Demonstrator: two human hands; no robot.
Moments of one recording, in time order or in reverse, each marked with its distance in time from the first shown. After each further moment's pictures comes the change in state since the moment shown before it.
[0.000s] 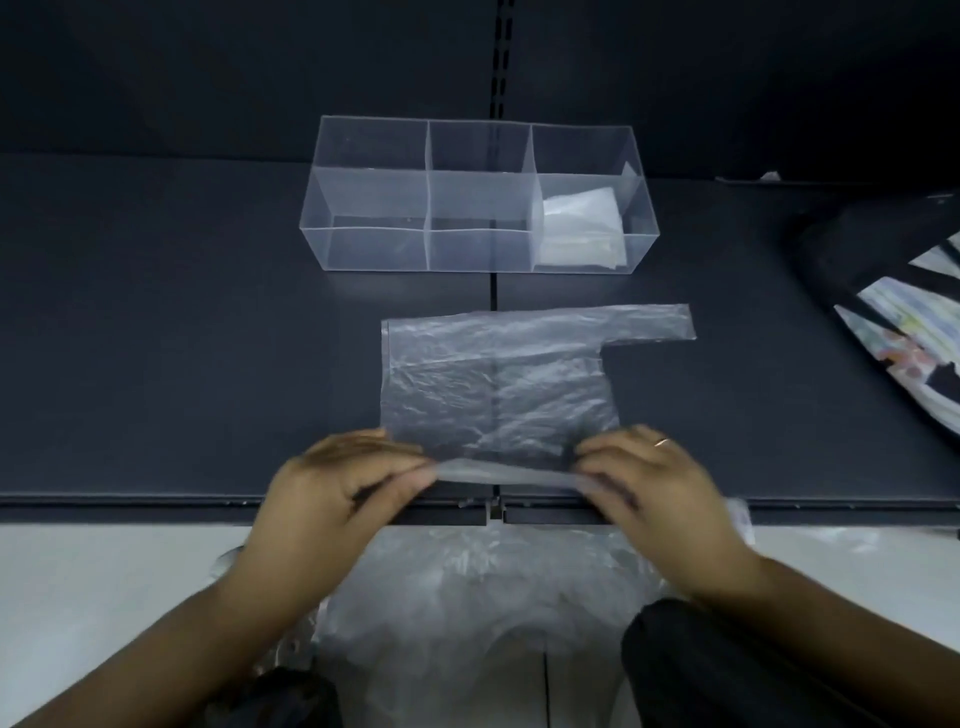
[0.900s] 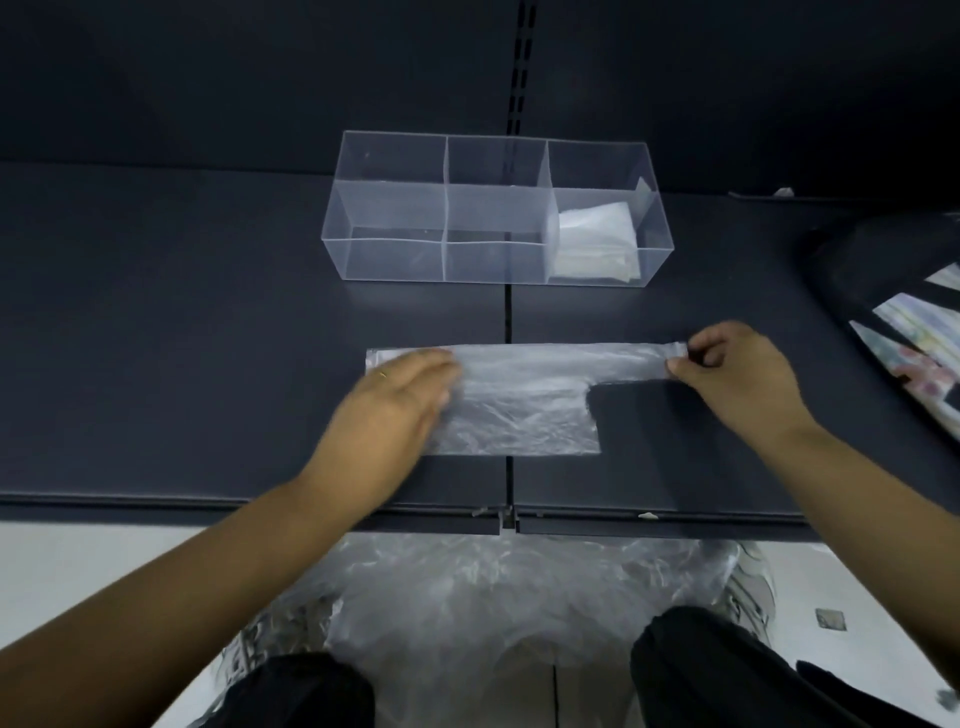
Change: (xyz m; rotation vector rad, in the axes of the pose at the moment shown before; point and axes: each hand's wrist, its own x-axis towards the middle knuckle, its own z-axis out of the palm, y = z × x) left_hand 0.057 -0.034 0.021 0.409 0.019 0.149; right_hand 0.068 0.088 -0.026 0.092 0.135 0.813
